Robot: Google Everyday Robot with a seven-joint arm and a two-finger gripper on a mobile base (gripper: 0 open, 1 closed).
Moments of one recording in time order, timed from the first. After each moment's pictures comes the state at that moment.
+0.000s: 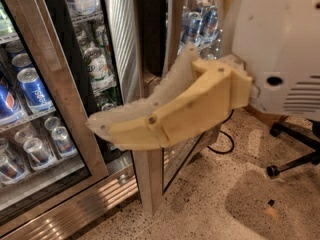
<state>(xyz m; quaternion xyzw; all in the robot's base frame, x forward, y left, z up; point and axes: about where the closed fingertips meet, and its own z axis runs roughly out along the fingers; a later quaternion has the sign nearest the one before) 0.319 0.018 1.131 -0.49 0.57 0.25 0.60</state>
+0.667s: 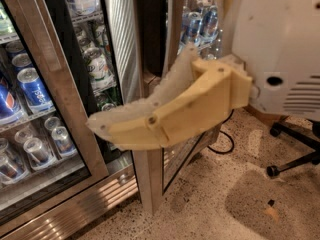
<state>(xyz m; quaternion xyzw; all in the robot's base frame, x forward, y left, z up) 0.319 0.018 1.131 -0.49 0.57 0.25 0.60</state>
